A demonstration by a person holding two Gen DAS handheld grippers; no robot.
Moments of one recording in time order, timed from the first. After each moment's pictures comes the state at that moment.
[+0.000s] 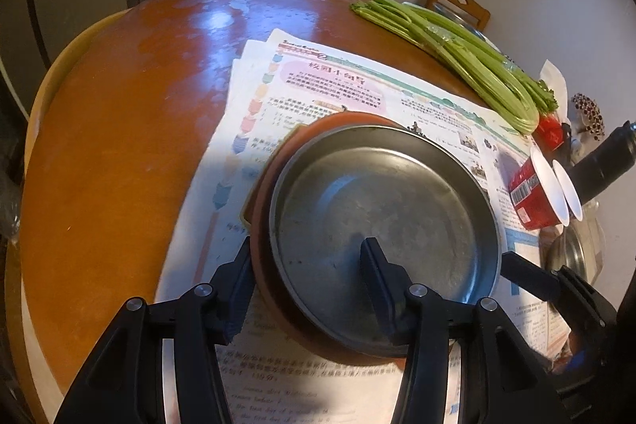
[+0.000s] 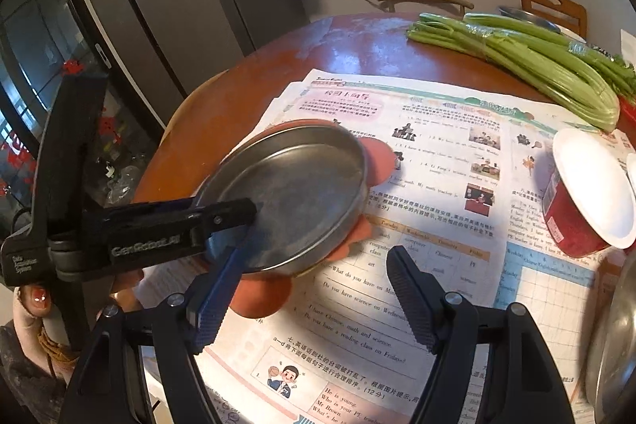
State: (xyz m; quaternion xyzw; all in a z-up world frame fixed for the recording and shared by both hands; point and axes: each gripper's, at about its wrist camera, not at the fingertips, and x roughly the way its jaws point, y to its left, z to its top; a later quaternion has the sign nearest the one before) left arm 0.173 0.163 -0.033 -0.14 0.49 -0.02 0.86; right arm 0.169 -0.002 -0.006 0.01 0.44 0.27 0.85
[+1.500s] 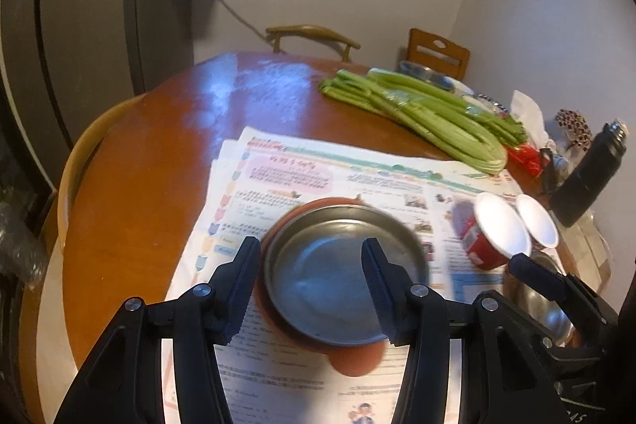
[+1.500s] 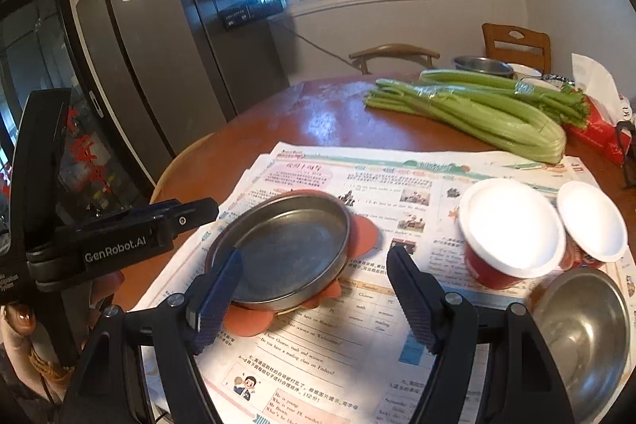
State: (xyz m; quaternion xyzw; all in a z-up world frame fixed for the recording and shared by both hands) left arm 0.141 0.112 0.053 -0.09 0.38 0.00 0.92; right arm 0.151 -0.069 0.046 0.05 0.34 0.24 0.91
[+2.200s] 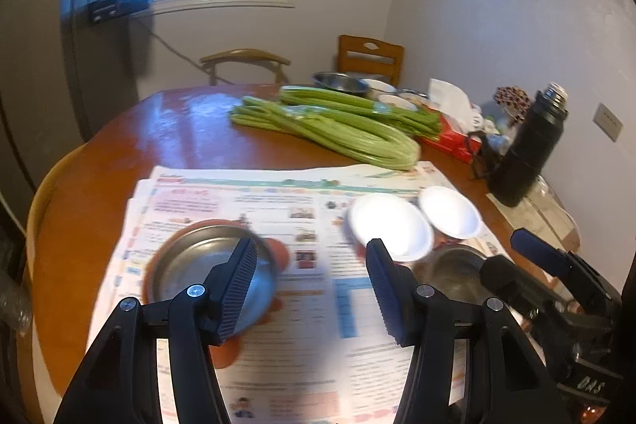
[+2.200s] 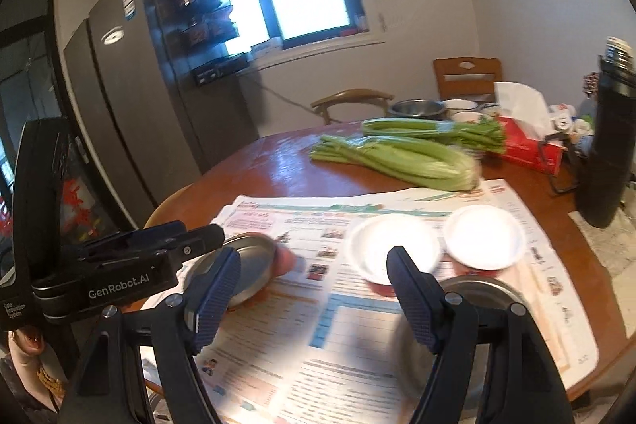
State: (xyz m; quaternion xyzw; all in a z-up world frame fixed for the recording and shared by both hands) left arm 0.120 -0.006 0.096 -0.04 0.35 -0.09 0.93; right arm 0.100 -0.180 0.094 0.08 0.28 0.17 0.94
